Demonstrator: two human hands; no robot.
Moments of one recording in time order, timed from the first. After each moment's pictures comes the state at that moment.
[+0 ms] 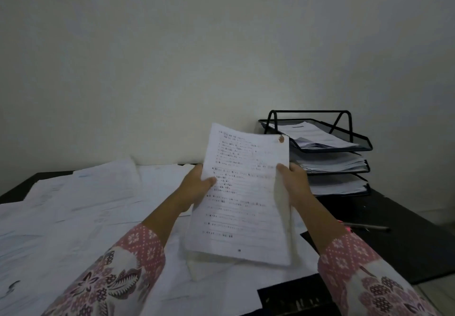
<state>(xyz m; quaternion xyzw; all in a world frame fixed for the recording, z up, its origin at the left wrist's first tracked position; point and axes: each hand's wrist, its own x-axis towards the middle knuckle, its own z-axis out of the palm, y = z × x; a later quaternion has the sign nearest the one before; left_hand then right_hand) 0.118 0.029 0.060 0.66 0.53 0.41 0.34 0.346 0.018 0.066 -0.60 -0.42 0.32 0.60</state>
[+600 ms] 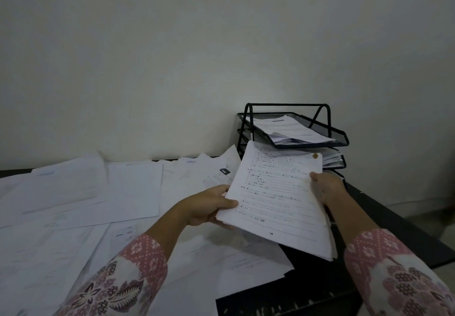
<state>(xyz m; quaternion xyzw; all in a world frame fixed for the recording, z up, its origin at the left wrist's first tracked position) 0.210 0.024 0.038 0.63 0.40 0.23 0.62 0.486 0.017 0.062 -0.67 -0.28 0.33 0.60</state>
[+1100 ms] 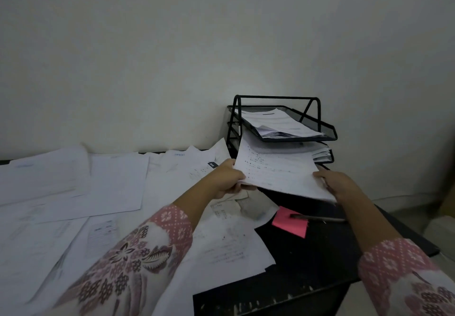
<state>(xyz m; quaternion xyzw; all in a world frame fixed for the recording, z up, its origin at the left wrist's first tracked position) 0.291 0.043 0.063 0.62 0.42 0.30 0.59 0.541 0.003 0.060 -0.67 -0.28 0.39 0.57</state>
